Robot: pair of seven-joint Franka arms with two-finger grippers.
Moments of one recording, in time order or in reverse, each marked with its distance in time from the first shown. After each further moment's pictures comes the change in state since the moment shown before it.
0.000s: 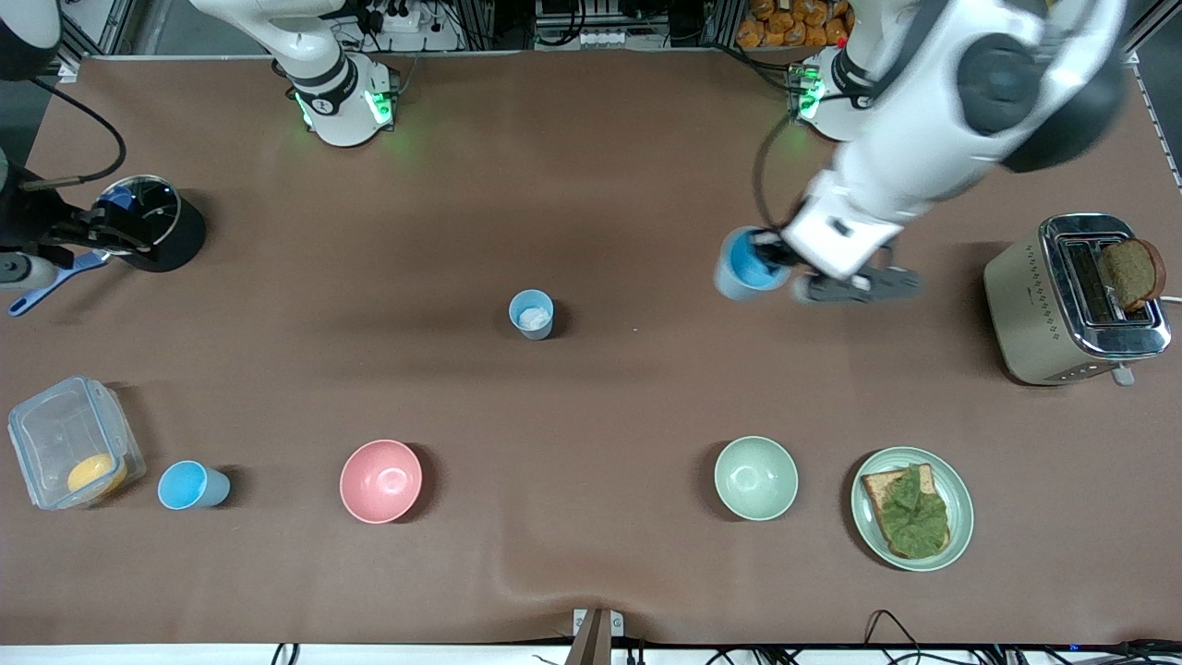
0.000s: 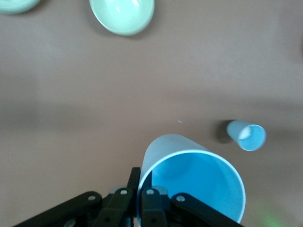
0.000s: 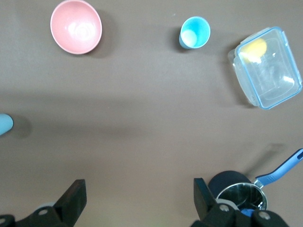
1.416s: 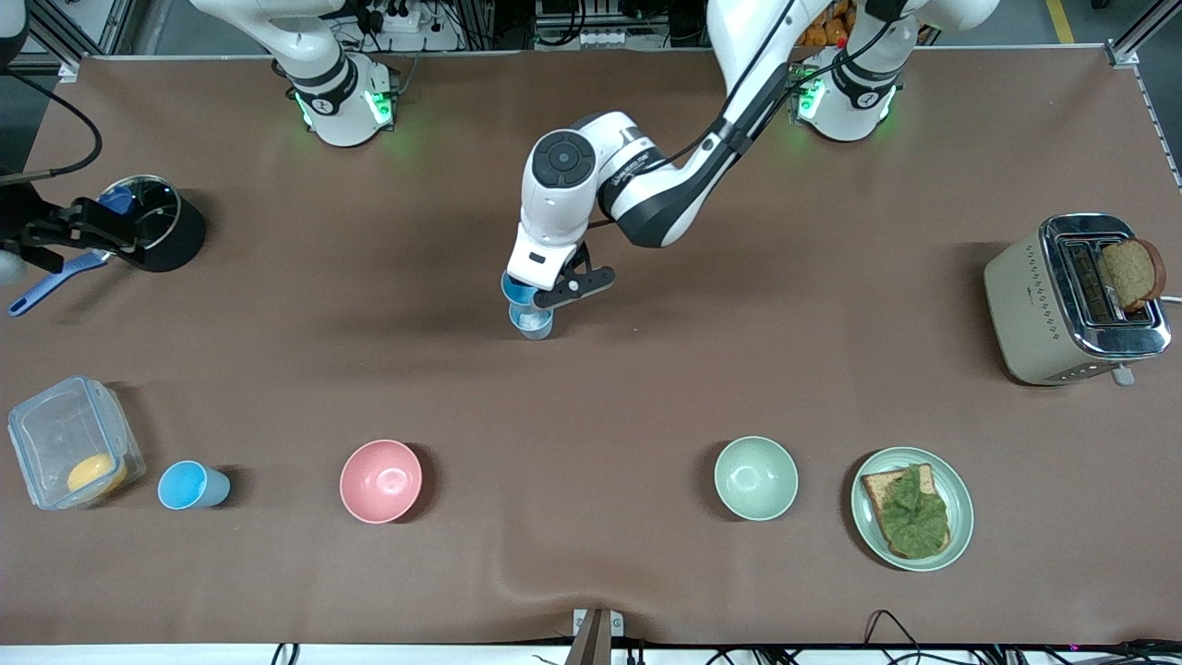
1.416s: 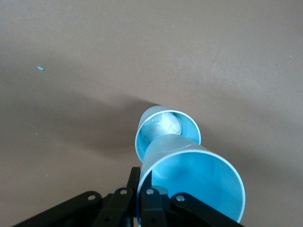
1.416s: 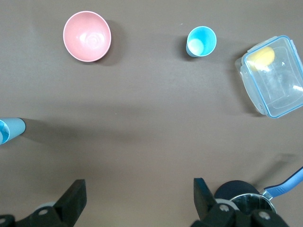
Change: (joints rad) left arm -0.619 0.502 0.225 0.160 0.083 0.470 -0.641; right arm 0.000 -0.008 -0.022 -0.009 0.052 0.019 -0.043
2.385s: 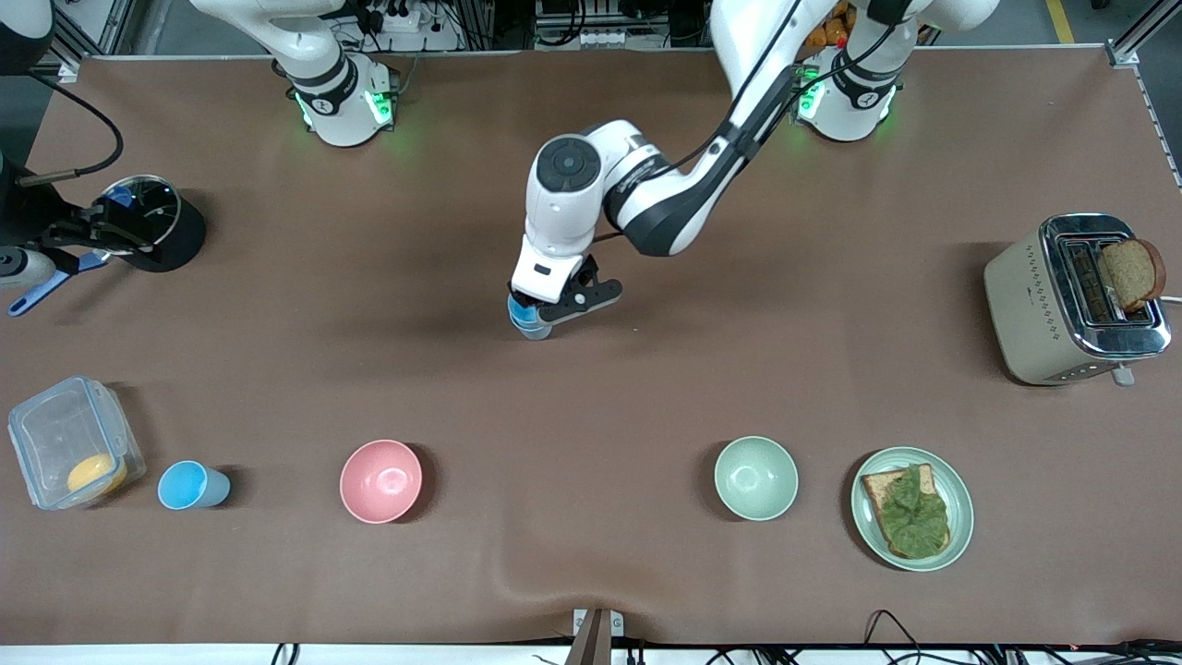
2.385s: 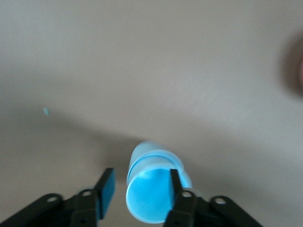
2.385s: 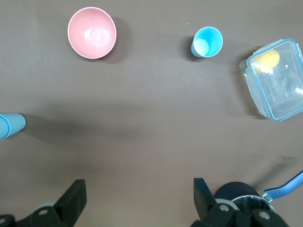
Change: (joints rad) left arm 0.015 -0.046 0.060 0.050 0.070 -0.005 -0.001; right arm 0.012 0.000 0.011 -0.006 -0.009 0.001 0.000
